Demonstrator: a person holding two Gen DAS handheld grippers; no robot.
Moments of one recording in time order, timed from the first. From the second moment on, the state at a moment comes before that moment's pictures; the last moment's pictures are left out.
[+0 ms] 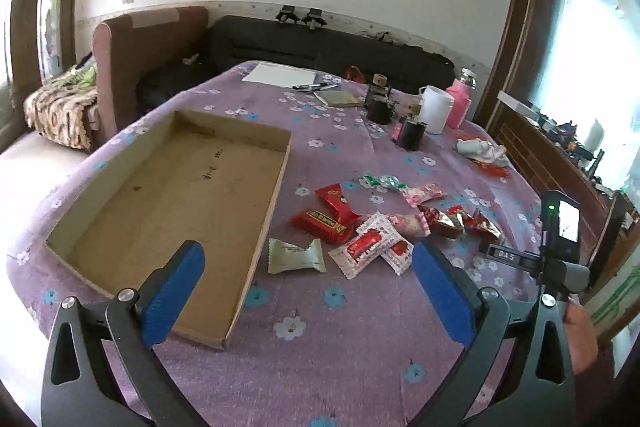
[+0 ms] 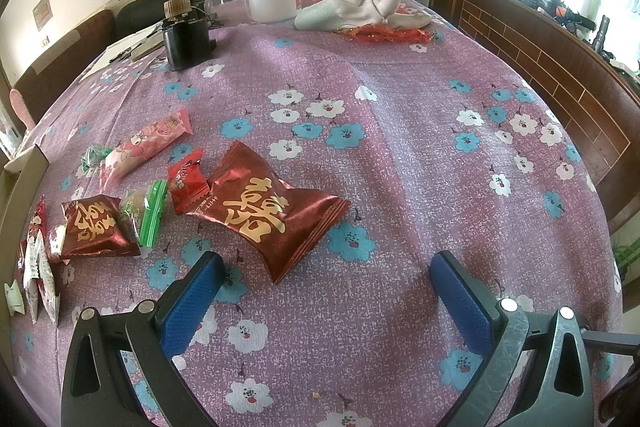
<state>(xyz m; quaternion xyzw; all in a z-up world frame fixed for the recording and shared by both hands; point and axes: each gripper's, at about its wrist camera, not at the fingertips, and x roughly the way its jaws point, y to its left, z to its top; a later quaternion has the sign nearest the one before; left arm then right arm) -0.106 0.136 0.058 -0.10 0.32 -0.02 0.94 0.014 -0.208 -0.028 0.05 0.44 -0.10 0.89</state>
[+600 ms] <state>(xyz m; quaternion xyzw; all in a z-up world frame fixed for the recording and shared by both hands) -0.130 0.188 0.089 -0.09 0.25 0.00 0.96 -0.007 -0.183 -0.015 0.01 0.44 -0.08 0.89</state>
